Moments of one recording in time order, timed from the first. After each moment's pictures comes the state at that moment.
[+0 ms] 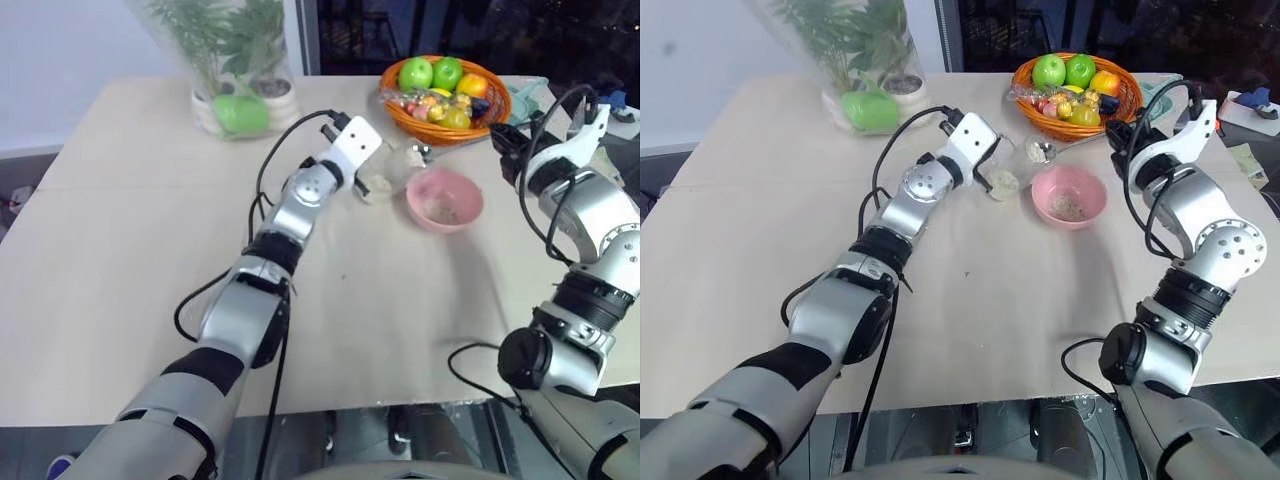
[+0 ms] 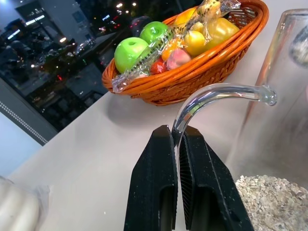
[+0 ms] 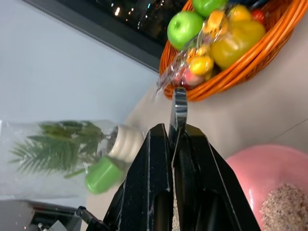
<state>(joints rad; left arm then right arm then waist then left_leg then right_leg) -1.14 0.16 -0.16 0.99 0.21 -0.18 -0.32 -0.82 -0.18 -0.70 -0.03 1.30 1.01 -0.48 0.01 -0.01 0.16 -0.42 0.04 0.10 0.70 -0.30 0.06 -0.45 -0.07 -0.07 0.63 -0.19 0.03</state>
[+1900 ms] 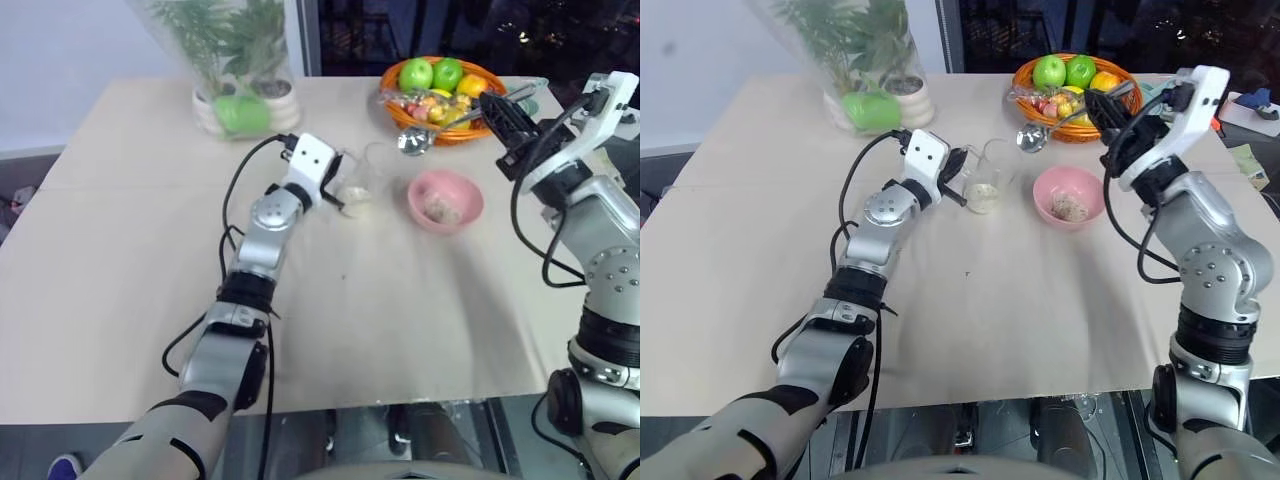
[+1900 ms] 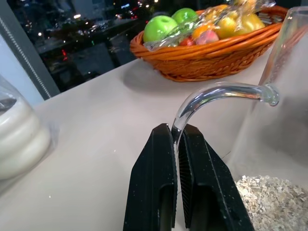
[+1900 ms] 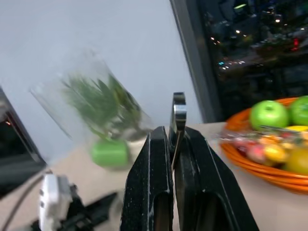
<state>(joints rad) -0.82 0.21 -0.04 0.52 0.05 0.01 -0.39 -0.63 -0.39 -0.25 -0.34 0.93 0.70 0.15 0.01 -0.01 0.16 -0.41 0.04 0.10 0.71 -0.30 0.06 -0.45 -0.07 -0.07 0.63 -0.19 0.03</state>
